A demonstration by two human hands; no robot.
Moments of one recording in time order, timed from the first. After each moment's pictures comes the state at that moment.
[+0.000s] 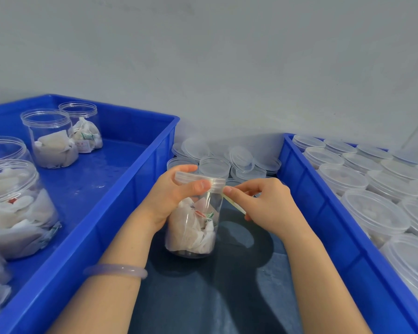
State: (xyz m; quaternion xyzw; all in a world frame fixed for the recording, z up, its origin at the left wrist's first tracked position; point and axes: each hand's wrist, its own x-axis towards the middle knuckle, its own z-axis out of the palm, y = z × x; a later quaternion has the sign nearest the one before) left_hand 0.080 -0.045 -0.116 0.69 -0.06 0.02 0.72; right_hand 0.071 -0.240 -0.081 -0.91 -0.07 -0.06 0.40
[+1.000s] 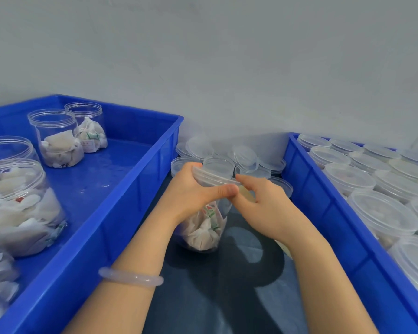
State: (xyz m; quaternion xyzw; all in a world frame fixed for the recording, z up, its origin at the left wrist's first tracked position) left_hand 0.073 -0.068 -0.099 0.76 -0.09 0.10 0.63; right_hand 0.066 -0.236 -0.078 -0.94 -0.14 -0.01 0.31
